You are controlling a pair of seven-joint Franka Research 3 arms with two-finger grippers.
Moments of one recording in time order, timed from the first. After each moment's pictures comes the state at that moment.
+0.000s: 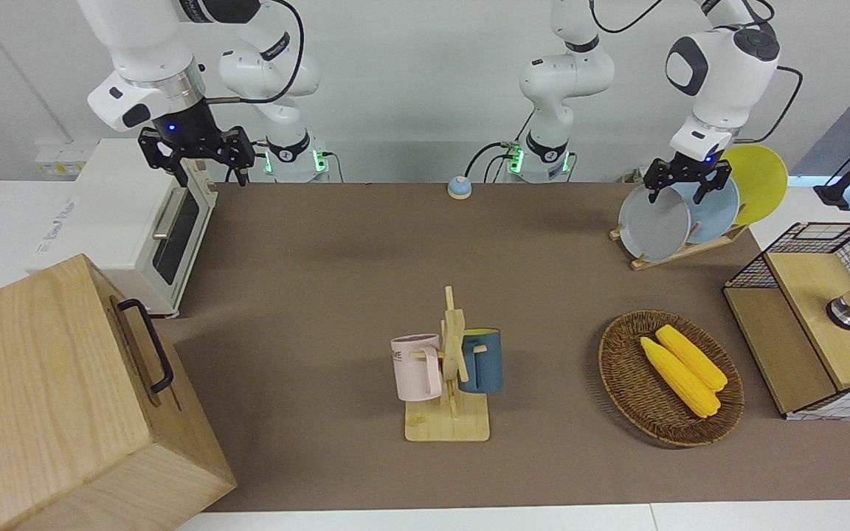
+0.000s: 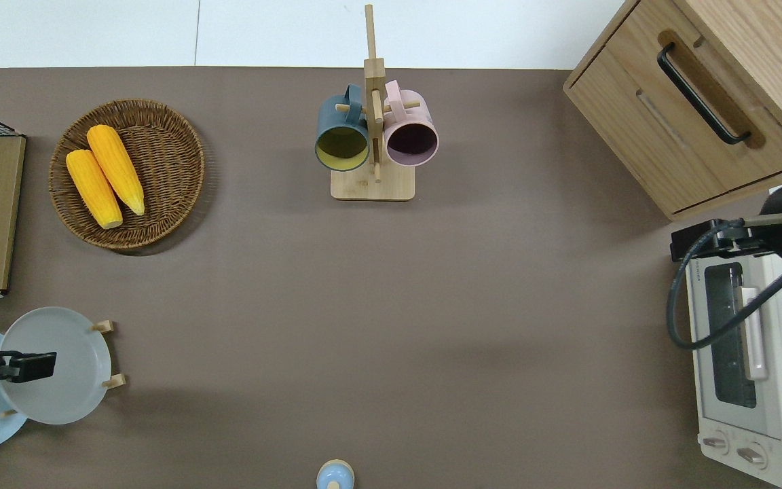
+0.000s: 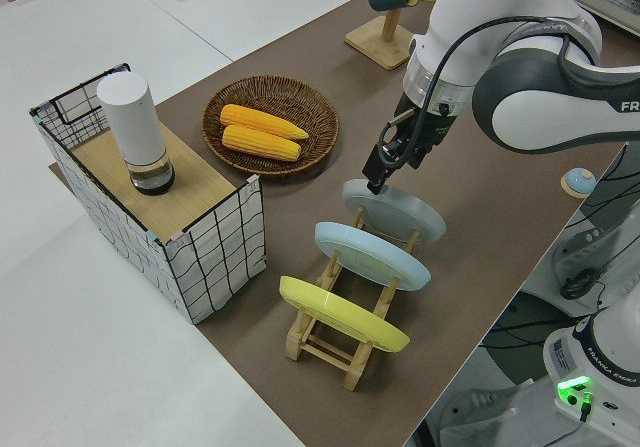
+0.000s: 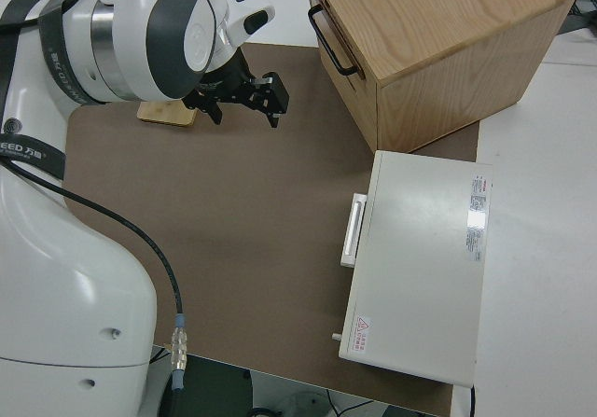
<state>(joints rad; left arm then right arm) 0.15 -0.37 0.10 -2.39 0.11 2.11 0.33 -0.09 0.03 0.16 -1.48 -0.03 1.46 0.05</state>
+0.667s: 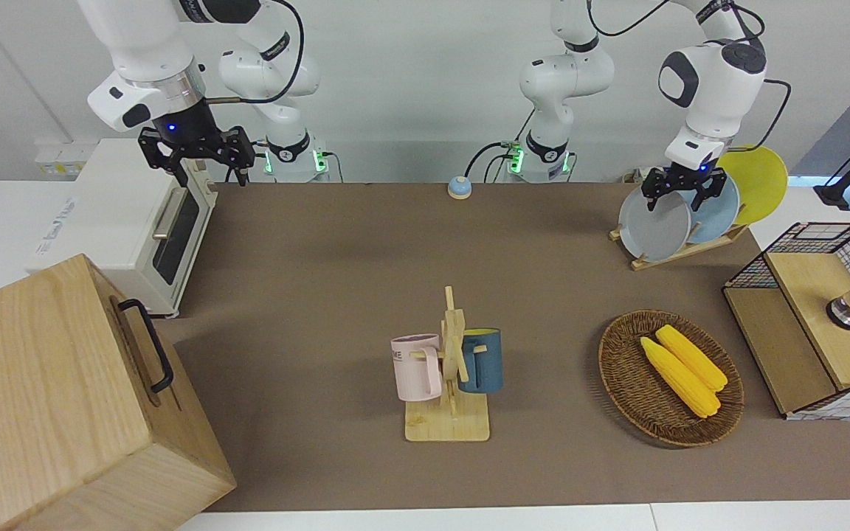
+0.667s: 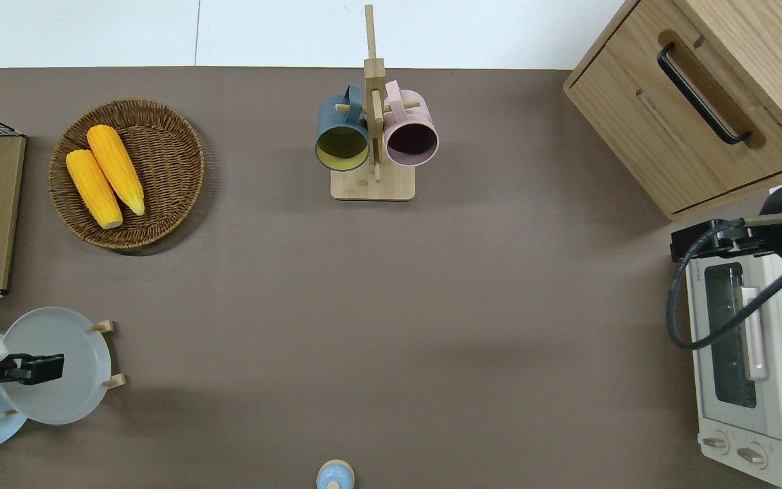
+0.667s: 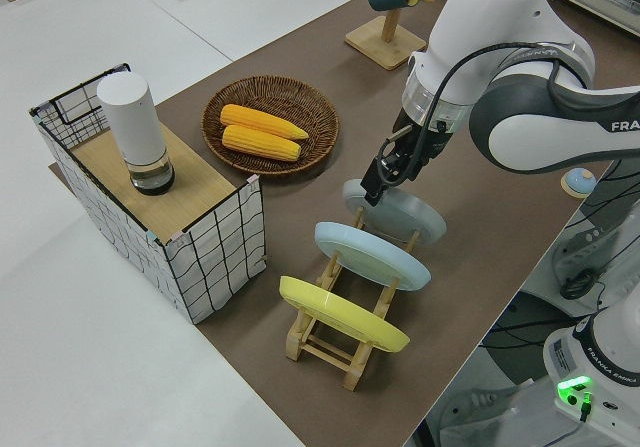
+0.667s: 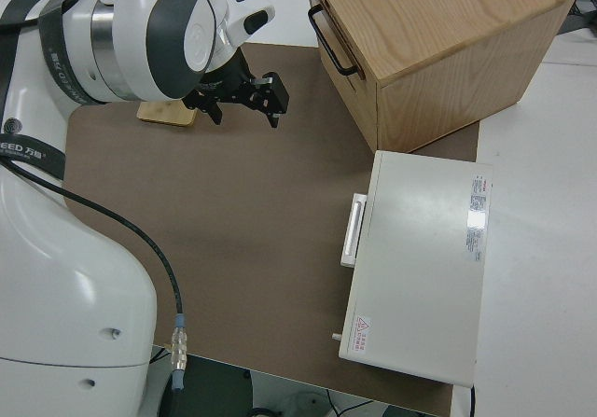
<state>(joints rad) 0.16 -0.37 0.10 -2.46 0.12 2.20 0.33 -0.09 0.03 0.16 -1.48 -0.03 1.46 0.05</state>
